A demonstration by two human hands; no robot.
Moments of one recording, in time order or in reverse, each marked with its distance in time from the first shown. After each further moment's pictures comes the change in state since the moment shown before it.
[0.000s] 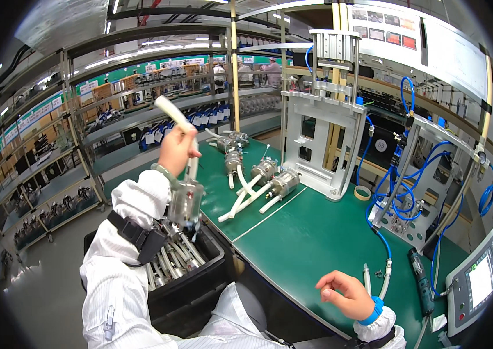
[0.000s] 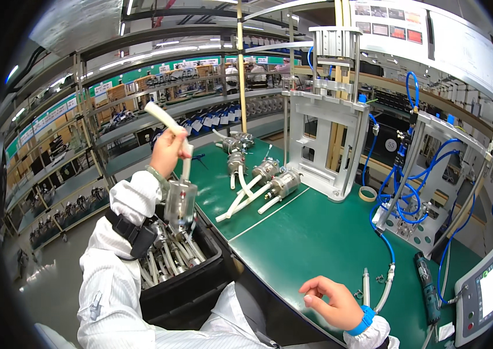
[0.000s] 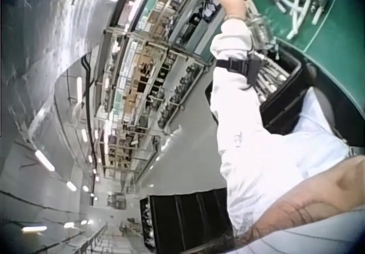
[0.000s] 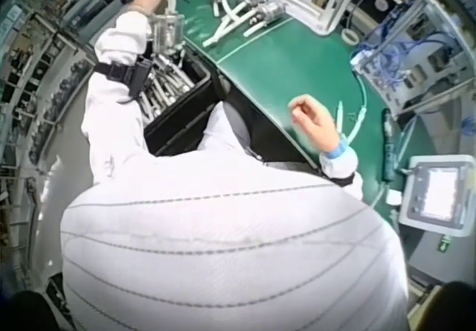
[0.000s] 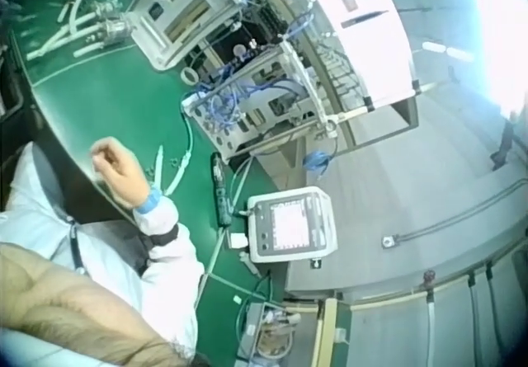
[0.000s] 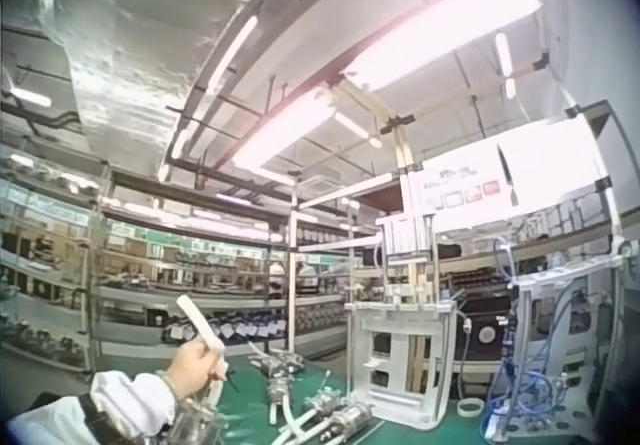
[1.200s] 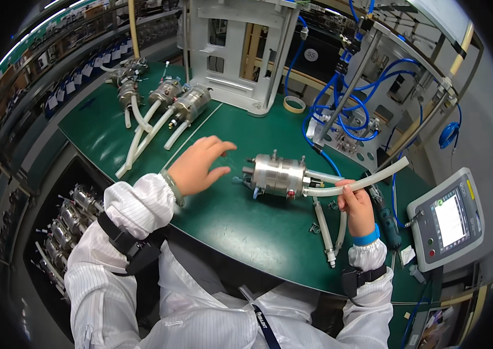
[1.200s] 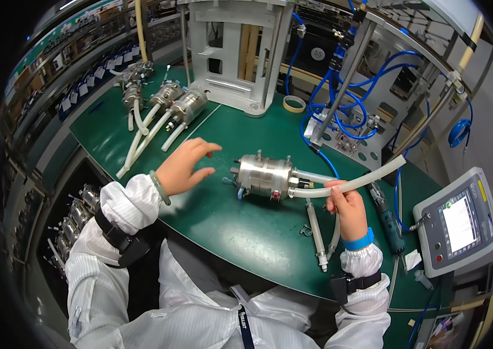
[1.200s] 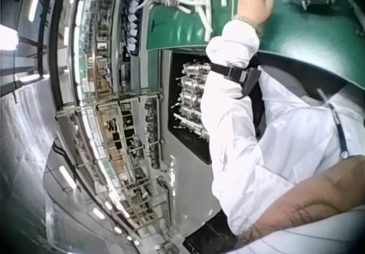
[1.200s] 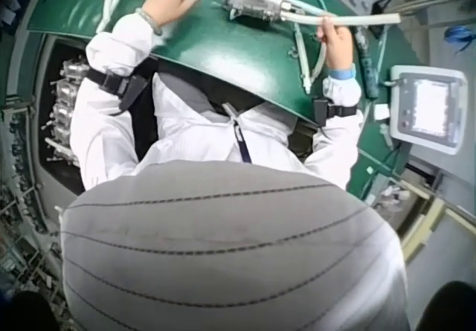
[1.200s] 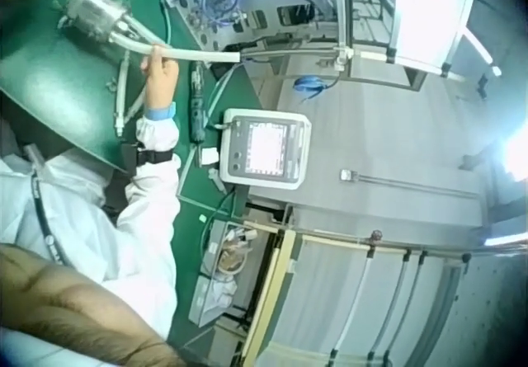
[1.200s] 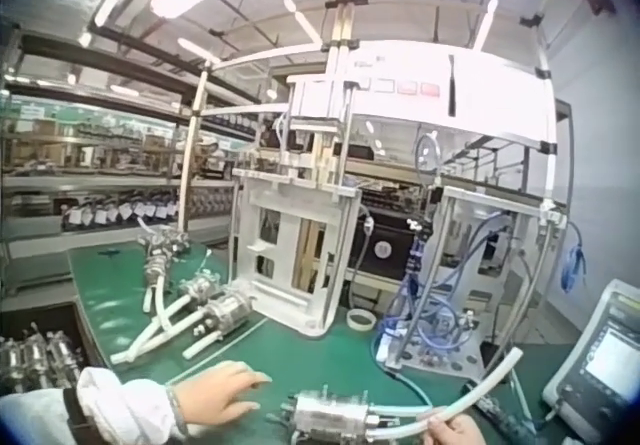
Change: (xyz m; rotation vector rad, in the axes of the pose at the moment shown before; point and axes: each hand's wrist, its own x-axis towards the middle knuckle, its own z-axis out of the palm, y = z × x) left_hand -0.138 -0.071 0.232 0.265 -0.908 0.449; right_hand -0.031 0.093 -0.118 0.093 0.784 0.153
